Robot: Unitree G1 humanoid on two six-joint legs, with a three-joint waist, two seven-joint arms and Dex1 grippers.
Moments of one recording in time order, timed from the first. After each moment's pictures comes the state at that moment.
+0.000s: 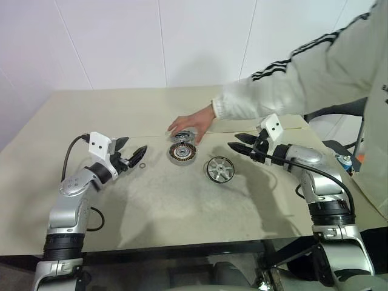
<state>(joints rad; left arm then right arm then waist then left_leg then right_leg) -0.24 0.47 0.18 0.03 -0.38 0.26 -0.60 -0.55 -0.50 -0.01 0.14 0.24 0.47 0.90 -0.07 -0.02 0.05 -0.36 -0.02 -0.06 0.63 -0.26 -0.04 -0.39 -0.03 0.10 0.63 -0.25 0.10</state>
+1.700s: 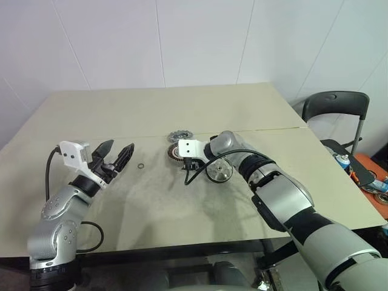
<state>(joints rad) -0.03 0.40 0.34 -0.34 -0.62 0.42 -0.44 -1.19 -0.09 0.42 1.34 -0.36 -0.27 0.92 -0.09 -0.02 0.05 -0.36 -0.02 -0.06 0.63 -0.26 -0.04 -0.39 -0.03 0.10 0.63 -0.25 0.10</state>
